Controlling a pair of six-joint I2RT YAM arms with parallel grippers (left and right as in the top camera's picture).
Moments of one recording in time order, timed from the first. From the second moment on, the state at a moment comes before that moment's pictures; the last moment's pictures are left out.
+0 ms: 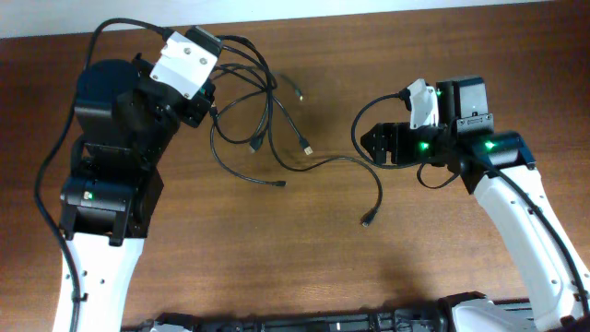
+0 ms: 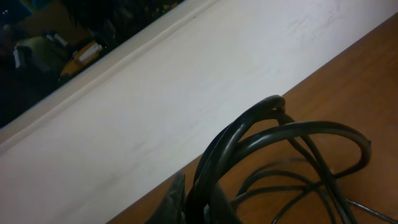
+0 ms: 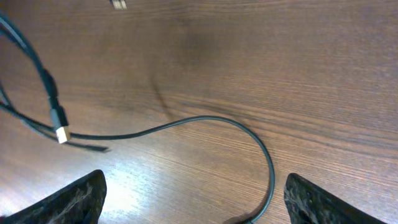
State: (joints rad) left arm -0.20 1.22 1.42 -0.46 0.09 0.51; right arm 0.12 1.33 1.12 -0.77 -0.40 0.18
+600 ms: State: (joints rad) left arm -0.28 1.42 1.42 -0.57 0.57 0.49; right arm 0.12 1.21 1.17 -0.76 -0.58 0.18
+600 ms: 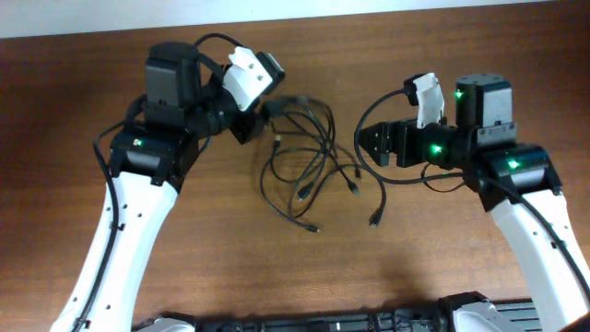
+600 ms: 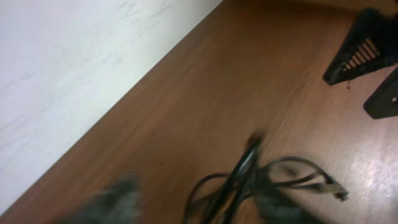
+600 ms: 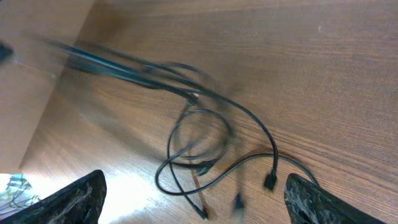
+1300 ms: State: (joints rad) left arm -0.30 1.40 1.42 -0.81 0.00 0.11; right arm 0.12 1.21 1.18 -0.82 -0.49 0.18
